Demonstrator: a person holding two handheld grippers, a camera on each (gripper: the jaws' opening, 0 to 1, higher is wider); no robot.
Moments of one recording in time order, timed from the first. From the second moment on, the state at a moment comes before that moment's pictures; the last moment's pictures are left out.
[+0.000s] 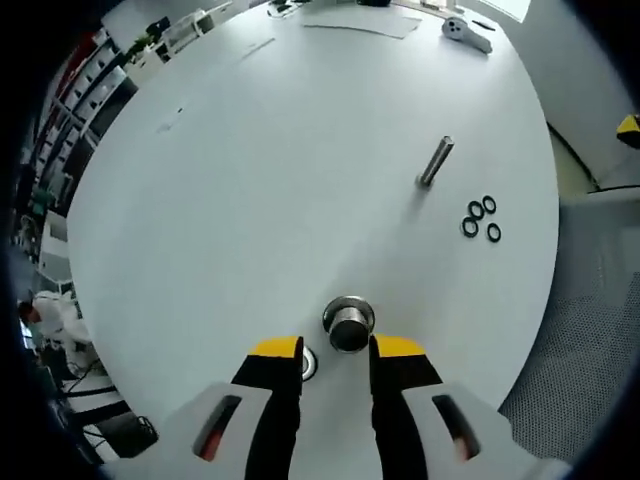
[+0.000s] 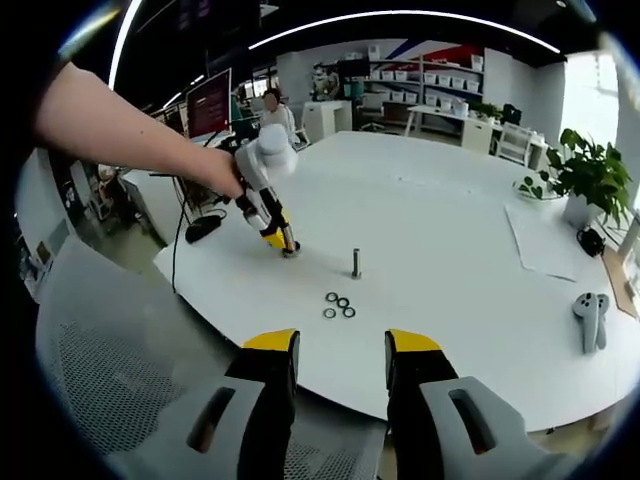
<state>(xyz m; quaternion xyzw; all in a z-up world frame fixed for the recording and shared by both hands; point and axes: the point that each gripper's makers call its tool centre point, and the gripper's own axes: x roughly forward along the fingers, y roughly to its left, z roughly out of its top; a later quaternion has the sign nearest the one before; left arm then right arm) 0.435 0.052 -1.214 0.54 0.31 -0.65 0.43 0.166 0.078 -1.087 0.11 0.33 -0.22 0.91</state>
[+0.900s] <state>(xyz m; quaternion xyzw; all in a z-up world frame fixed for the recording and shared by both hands) 0.471 0.078 -1.221 0.53 0.32 -0.63 0.46 0.163 0.078 -1.089 0.11 0.33 -0.22 0.91</state>
